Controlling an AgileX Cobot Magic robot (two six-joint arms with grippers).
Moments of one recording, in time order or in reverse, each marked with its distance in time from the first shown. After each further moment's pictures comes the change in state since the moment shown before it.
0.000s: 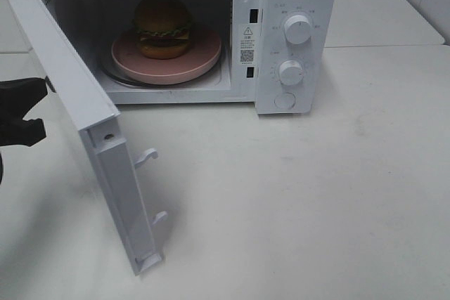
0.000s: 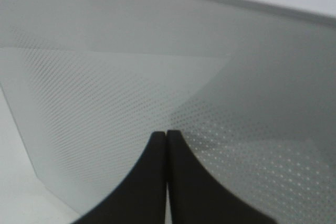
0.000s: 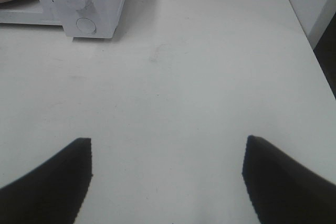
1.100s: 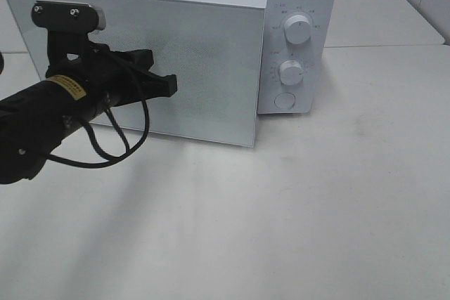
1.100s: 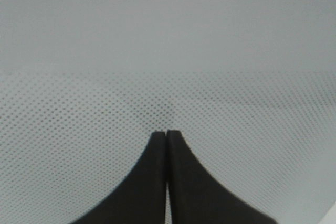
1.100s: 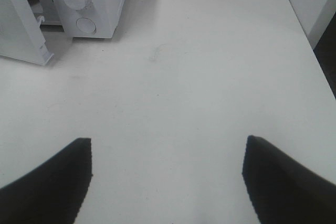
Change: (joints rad) left arm -0.454 0.373 -0.416 -0.632 0.030 0.254; right arm 0.000 0.000 0.000 0.001 0.000 0.000
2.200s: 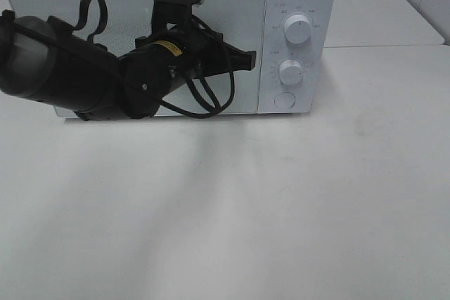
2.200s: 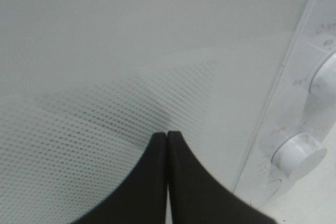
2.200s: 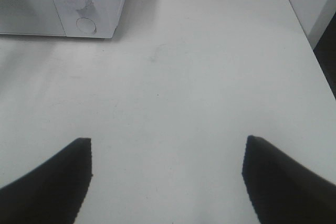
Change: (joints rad) left arm -0.100 0.223 -0.456 -0.242 0.262 0.253; right arm 0.000 0.000 0.000 0.000 0.000 0.000
